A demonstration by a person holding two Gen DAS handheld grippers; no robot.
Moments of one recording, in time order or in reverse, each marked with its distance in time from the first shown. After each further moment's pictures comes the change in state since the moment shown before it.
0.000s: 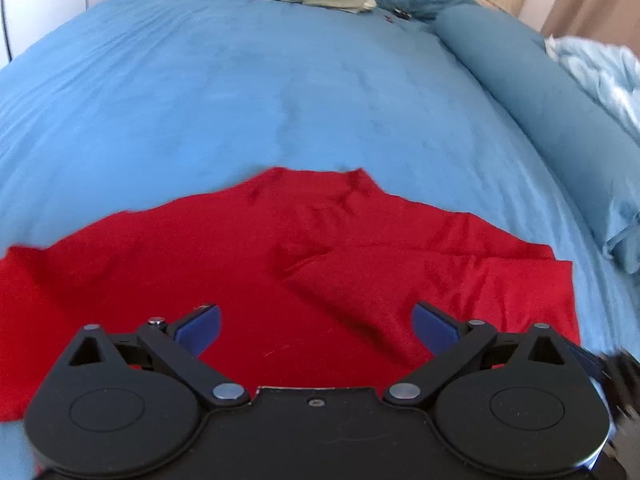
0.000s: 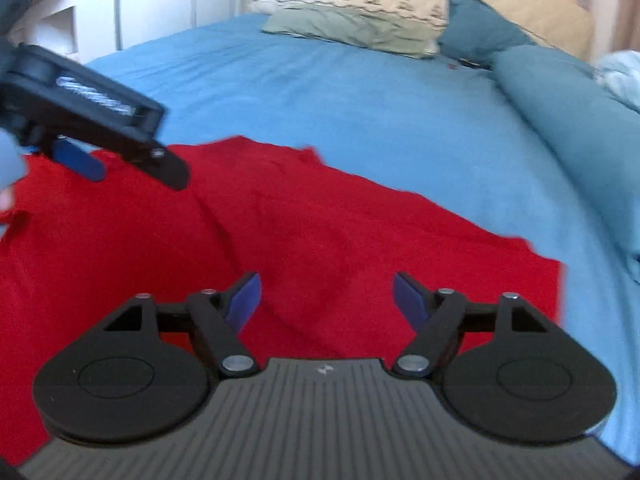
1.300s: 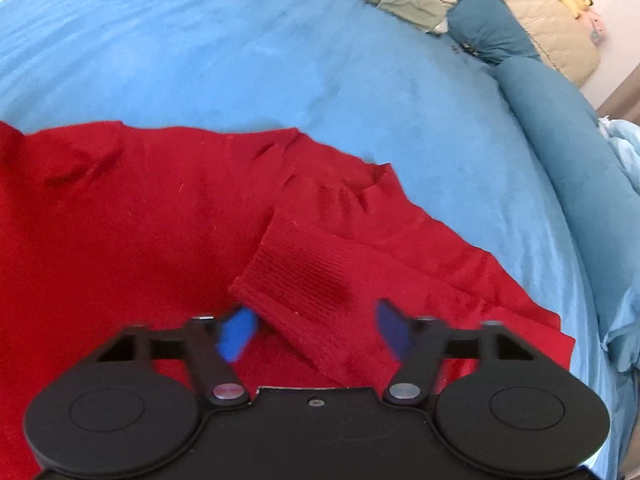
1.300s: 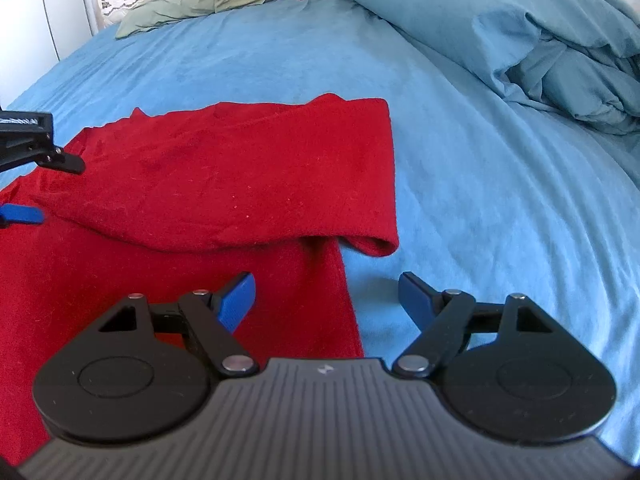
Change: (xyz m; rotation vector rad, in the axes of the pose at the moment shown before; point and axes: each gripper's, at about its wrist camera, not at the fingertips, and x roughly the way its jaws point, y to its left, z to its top) left arm 0.037 0.004 -0.018 -0.323 -0.008 0.001; right arm -0.011 -0.087 -0.065 0.361 0.134 -0.175
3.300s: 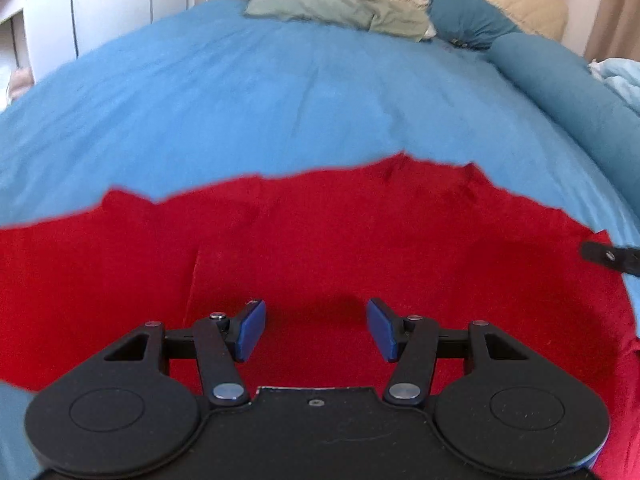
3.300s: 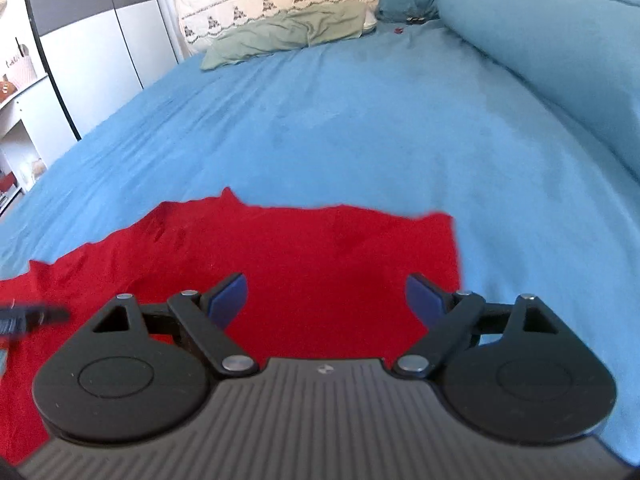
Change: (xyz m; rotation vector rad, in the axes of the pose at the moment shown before) left arm -0.049 0.097 -0.022 0.268 -0.127 0.118; right arm 0.087 0.062 0.104 -0.070 -0.062 0.275
